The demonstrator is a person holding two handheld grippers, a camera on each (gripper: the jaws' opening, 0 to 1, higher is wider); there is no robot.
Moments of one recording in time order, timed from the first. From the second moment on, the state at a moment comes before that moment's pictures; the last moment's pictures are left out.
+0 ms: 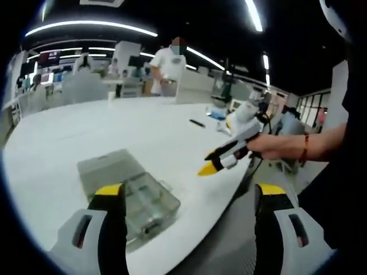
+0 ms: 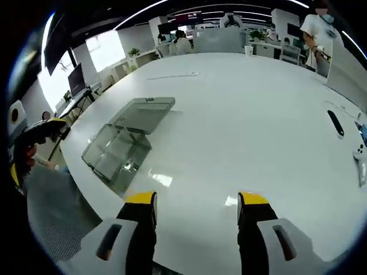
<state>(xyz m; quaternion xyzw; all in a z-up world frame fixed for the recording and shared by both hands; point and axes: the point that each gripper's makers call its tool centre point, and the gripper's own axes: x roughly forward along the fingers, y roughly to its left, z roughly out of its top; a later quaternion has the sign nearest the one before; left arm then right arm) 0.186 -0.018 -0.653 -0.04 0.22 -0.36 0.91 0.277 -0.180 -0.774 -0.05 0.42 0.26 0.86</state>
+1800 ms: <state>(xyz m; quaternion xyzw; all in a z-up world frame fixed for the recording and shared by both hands) 0.193 -0.002 -0.664 -0.04 0.23 -0.33 0.91 0.291 -0.243 -0.820 -0.10 0.47 0.17 0.86</state>
